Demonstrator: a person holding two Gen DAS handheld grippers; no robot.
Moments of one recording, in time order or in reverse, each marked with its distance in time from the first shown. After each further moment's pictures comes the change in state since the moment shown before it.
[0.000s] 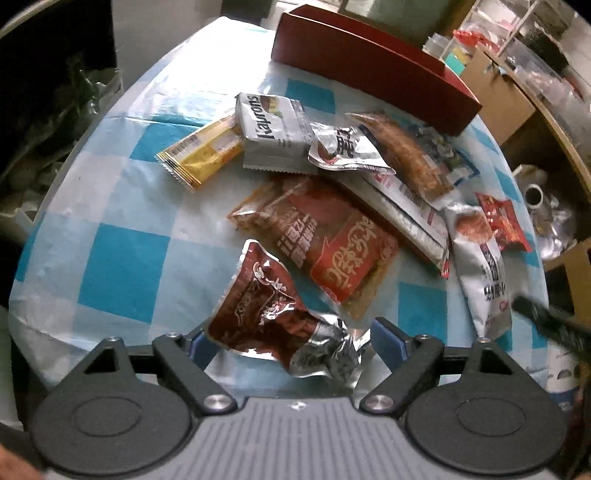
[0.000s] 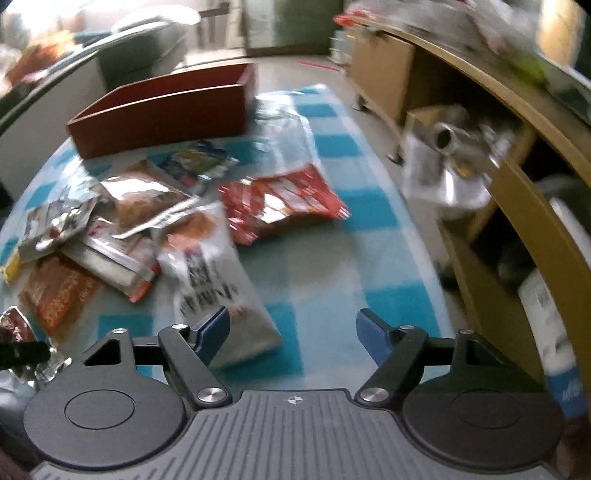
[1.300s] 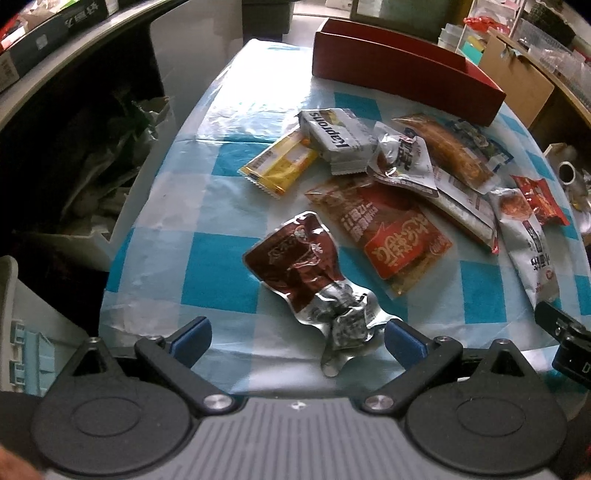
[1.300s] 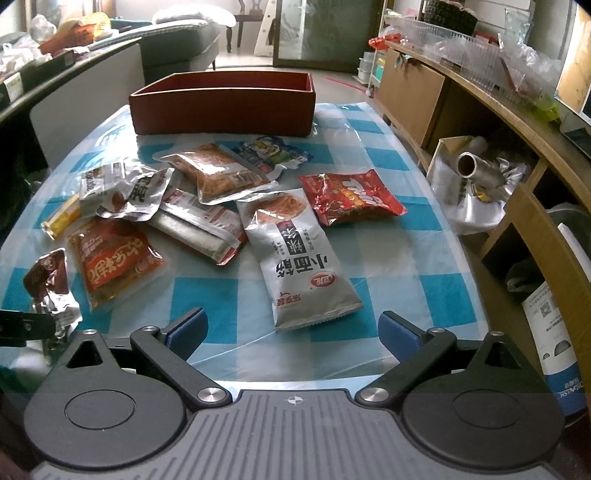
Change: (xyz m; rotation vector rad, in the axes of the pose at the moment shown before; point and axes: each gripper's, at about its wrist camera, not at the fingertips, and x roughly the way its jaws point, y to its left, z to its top) left arm -0.030 0.022 -0.010 0.092 -0.040 0.178; right arm -0.040 0.063 -0.037 -0.080 -0.046 -0.012
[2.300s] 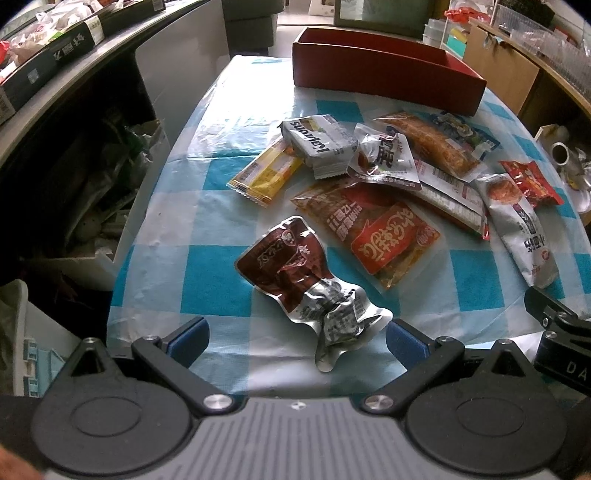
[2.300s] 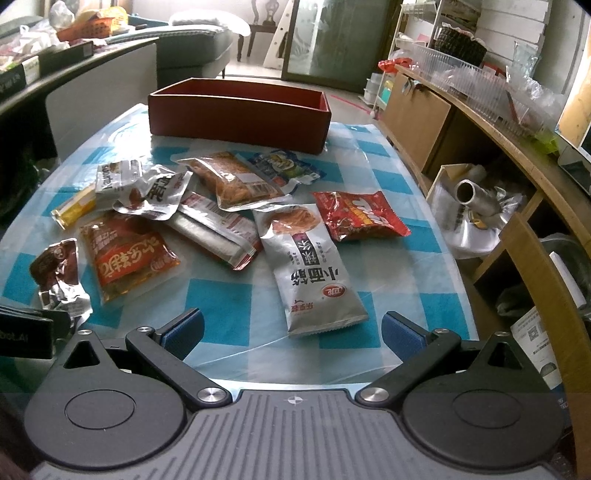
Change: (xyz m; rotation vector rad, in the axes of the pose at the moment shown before) left arm -0.009 -0.012 -0.007 0.077 -0.036 0.033; right arm -0.014 0.019 -0.005 -0.076 -0.048 -0.038
